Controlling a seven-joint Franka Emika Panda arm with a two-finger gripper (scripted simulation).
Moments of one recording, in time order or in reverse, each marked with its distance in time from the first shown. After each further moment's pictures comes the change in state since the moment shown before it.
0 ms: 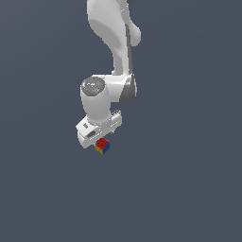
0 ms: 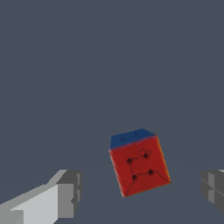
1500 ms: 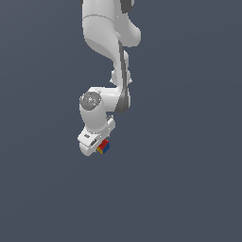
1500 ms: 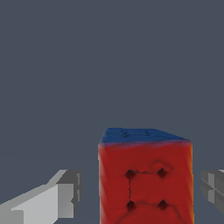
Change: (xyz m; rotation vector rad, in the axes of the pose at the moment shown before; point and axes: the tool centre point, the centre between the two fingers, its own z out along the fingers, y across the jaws) arm -0.014 0.010 0.057 0.008 0.003 -0.267
